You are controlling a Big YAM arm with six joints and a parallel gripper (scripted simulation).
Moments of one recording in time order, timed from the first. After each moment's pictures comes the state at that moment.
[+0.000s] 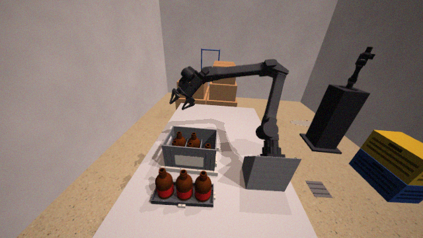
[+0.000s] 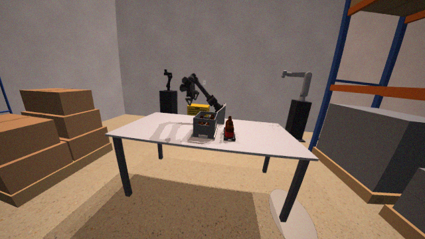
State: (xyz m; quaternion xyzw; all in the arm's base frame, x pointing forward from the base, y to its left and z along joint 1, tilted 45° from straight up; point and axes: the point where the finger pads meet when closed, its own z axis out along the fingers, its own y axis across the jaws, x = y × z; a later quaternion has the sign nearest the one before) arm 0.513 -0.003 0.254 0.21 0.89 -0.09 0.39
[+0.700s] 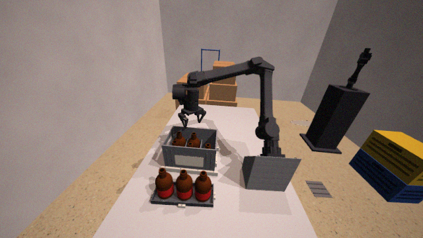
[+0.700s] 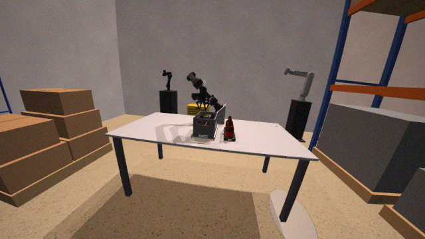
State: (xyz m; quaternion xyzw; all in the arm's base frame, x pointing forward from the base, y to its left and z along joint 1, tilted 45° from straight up) arm 0.415 -0.011 0.152 0.30 0.88 -0.33 0.16
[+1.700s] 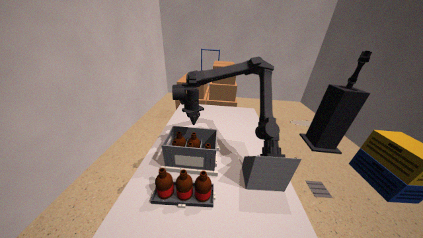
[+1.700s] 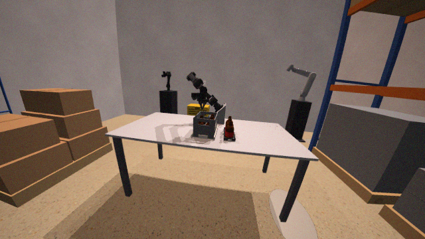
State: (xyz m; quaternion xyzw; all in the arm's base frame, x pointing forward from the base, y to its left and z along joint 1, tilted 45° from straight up) arm 0.409 -0.013 0.156 0.33 0.86 -0.34 0.17
